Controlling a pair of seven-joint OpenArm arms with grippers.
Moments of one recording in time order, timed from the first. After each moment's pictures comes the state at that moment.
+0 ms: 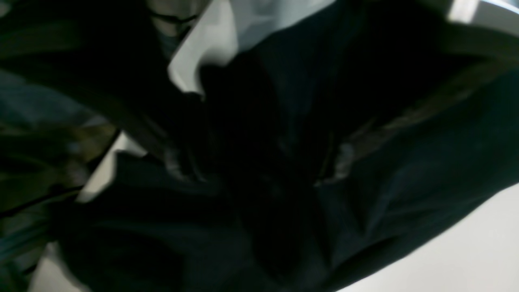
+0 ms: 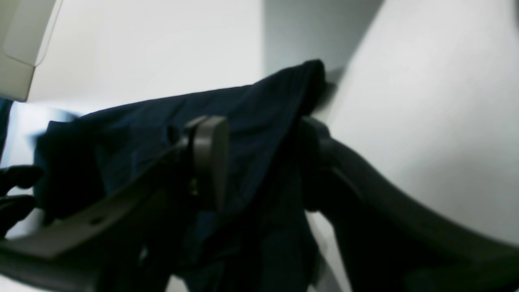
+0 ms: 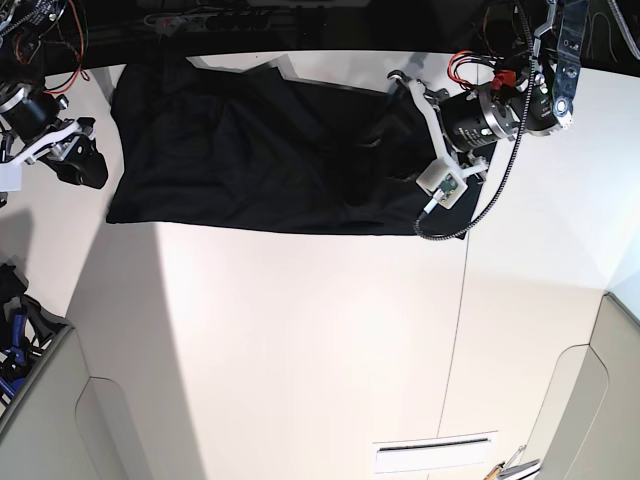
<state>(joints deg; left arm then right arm) 20.0 -21.2 3.3 110.3 -36.6 -32.5 42.8 -17.7 6.6 43.8 104.7 53.1 32.6 -65.5</state>
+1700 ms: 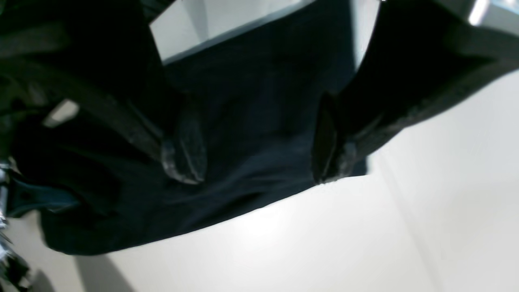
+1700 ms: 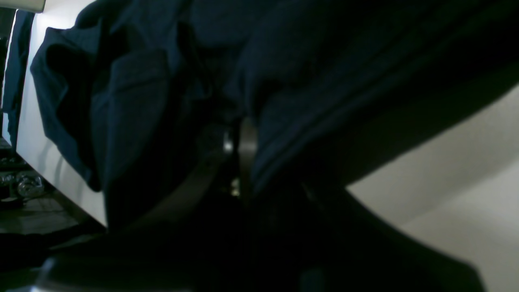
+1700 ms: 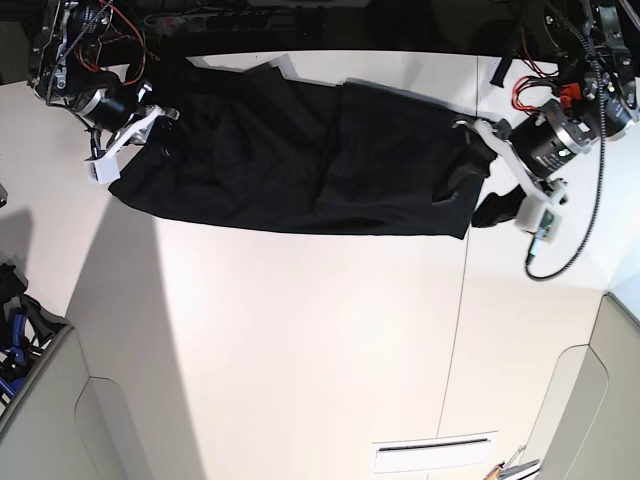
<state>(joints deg) 20.0 -15.7 -21.0 117.7 -43.9 -32.7 52.4 -17.1 6.9 23.8 89.8 45.4 34.1 -58.7</state>
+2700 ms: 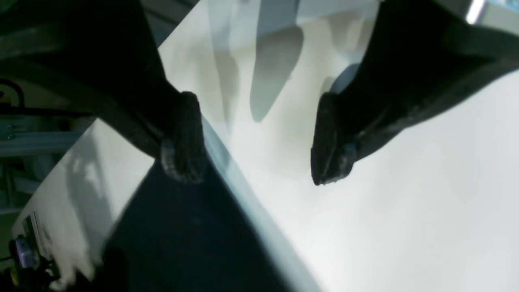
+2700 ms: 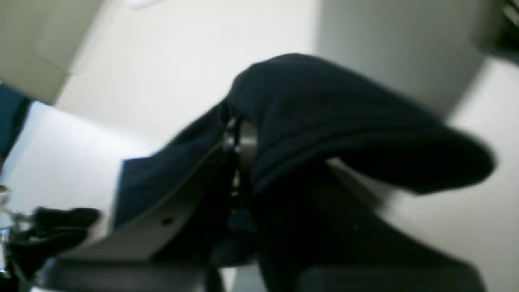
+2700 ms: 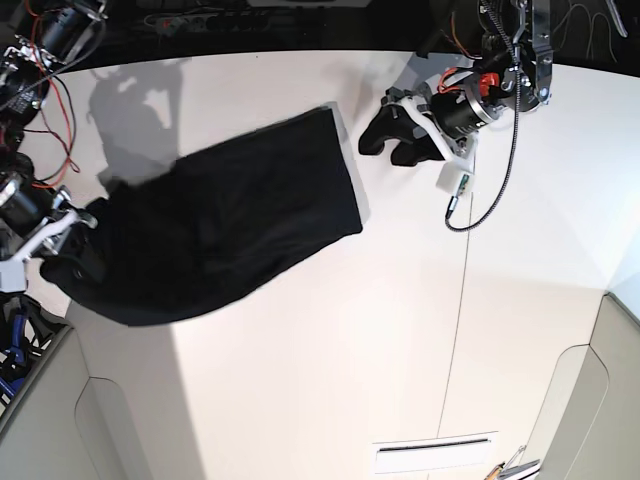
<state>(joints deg) 19.9 -6.8 -7.2 96.3 -39.7 -31.2 46.2 0.9 9.8 34.1 102.8 50.4 33.5 -68.8</state>
